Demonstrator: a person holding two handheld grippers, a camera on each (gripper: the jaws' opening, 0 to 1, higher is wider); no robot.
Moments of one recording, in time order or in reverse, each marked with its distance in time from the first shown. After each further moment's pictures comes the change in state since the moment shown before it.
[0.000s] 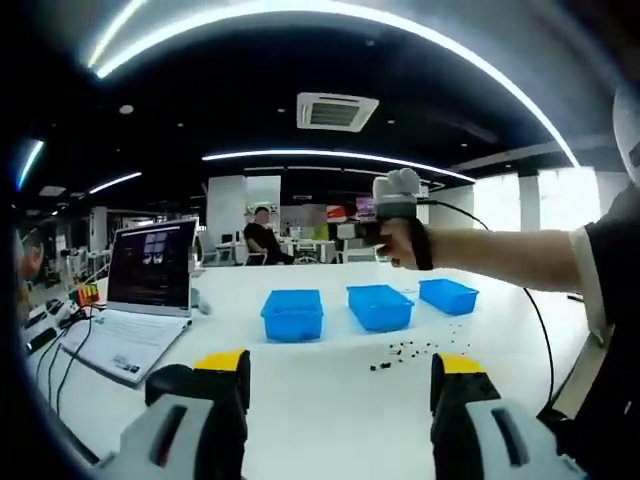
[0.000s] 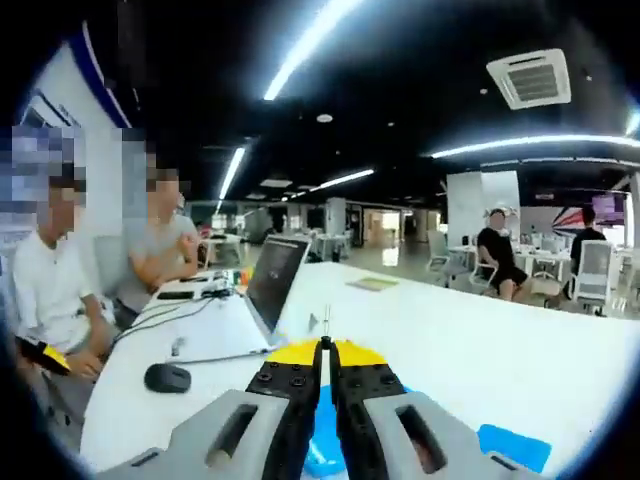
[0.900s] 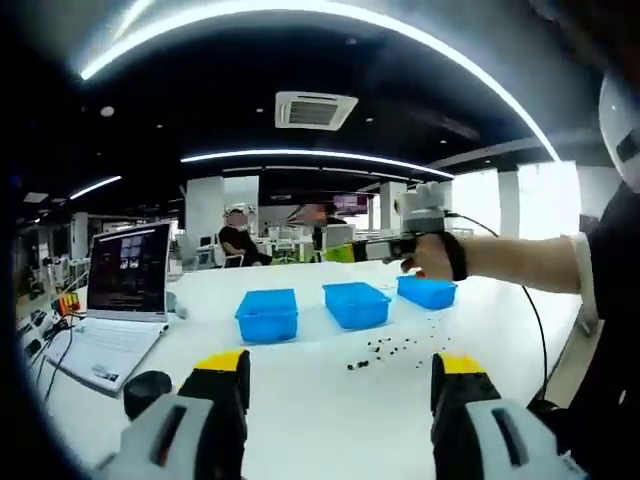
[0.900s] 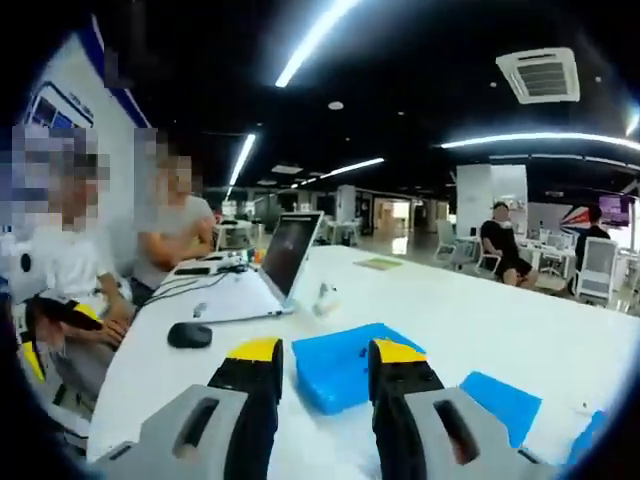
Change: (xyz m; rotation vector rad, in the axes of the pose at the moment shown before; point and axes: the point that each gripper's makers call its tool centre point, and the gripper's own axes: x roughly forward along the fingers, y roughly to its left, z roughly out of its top) left arm 0.014 -0.031 -0.001 0.043 0.004 -0.126; right arm -0.129 0.008 -0.040 0.009 0.022 0.070
